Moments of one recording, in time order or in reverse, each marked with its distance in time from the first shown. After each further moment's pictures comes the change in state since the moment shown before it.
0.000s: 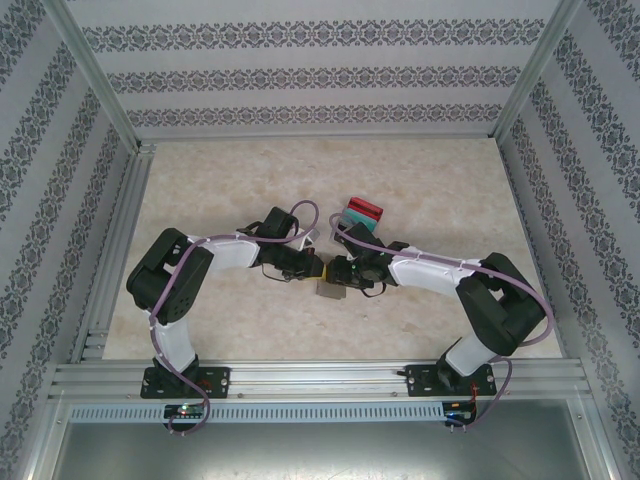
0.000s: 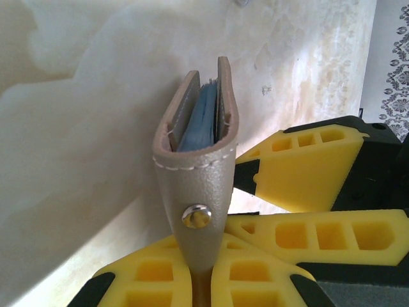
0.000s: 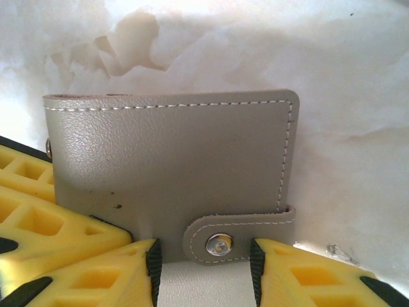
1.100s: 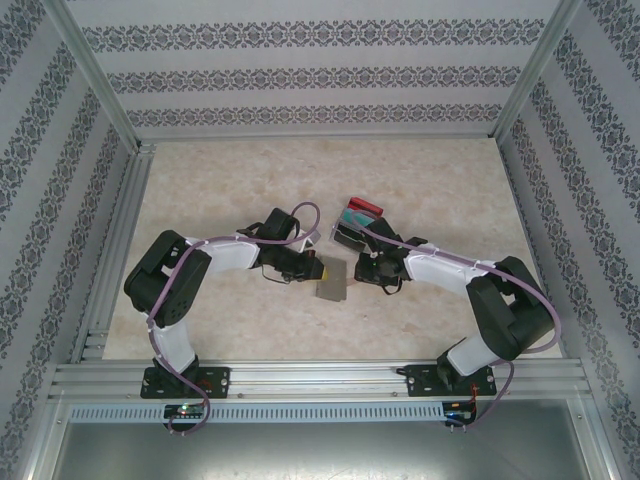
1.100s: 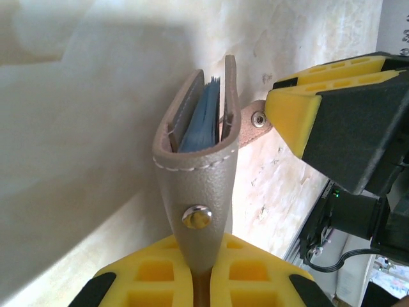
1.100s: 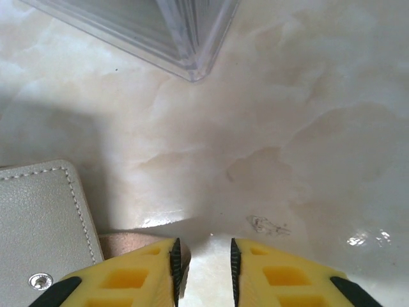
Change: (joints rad) left arm -0.013 -0.021 -0.004 -0.039 -0.023 0.033; right arm -0.146 -0.052 -0.043 -0.126 0.100 -0.081
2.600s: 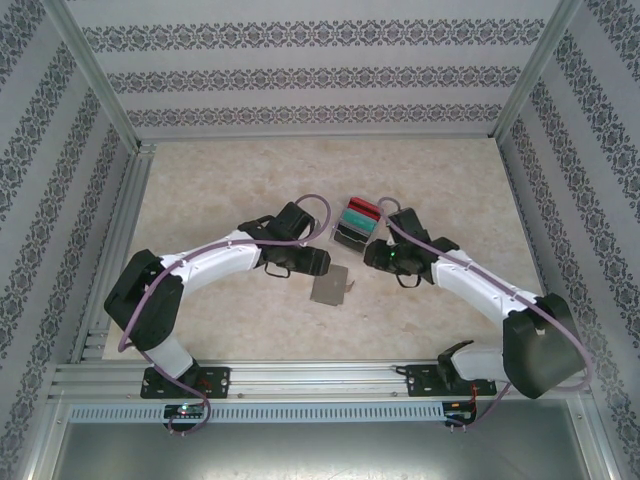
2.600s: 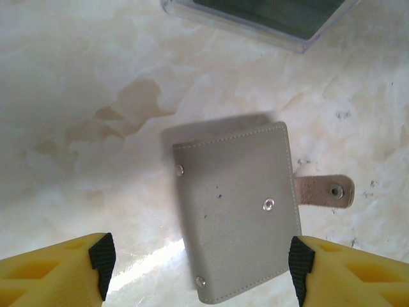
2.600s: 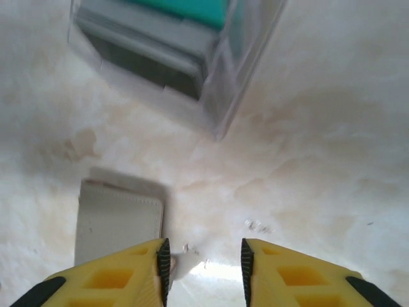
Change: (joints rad) left arm -0.135 -0.162 0.155 -0.341 -0.584 0.100; right arm -0.132 -0.236 -0.010 -0.019 -0.050 -0.059
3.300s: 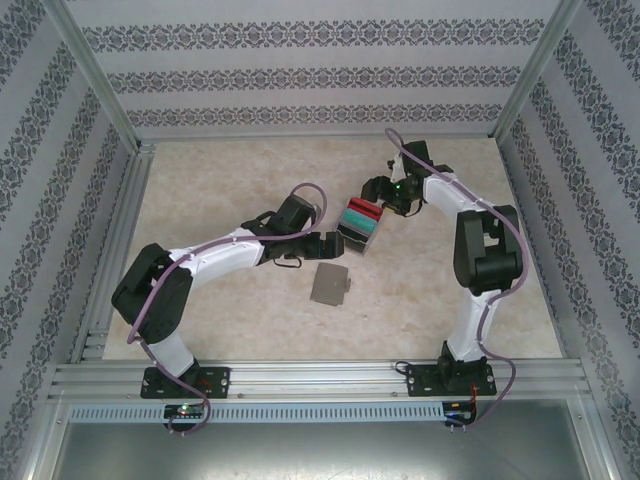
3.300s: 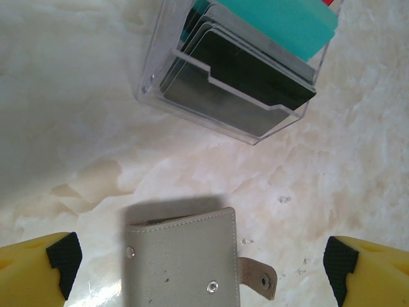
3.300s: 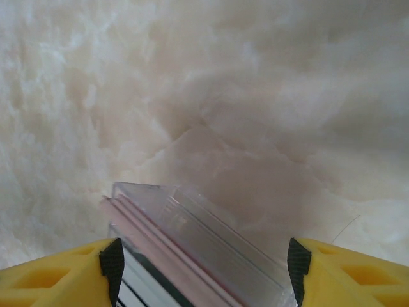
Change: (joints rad) left arm 0.027 0.048 -0.010 0.230 0.039 -0.207; right arm -0.273 0.674 0.684 -0.110 -0.320 -0.224
